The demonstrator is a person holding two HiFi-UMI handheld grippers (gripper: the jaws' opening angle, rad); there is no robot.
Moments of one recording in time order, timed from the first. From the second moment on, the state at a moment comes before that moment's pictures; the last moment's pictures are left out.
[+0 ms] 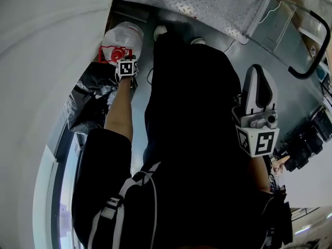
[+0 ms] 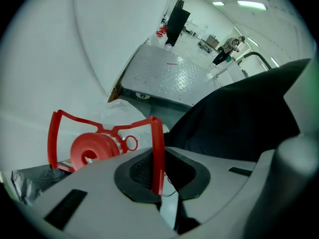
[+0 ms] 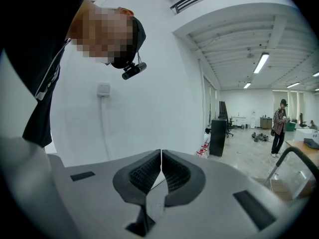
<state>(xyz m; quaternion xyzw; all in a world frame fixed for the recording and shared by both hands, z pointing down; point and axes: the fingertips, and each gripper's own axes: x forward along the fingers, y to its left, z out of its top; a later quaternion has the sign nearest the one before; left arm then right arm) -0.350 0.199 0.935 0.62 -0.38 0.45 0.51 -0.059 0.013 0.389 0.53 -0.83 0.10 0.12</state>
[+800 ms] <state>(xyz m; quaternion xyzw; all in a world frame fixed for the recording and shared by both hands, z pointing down) -0.371 0.185 0.834 0.58 -0.43 0.40 0.57 -0.073 0.003 0.321 0.52 -0.85 0.09 0.07</state>
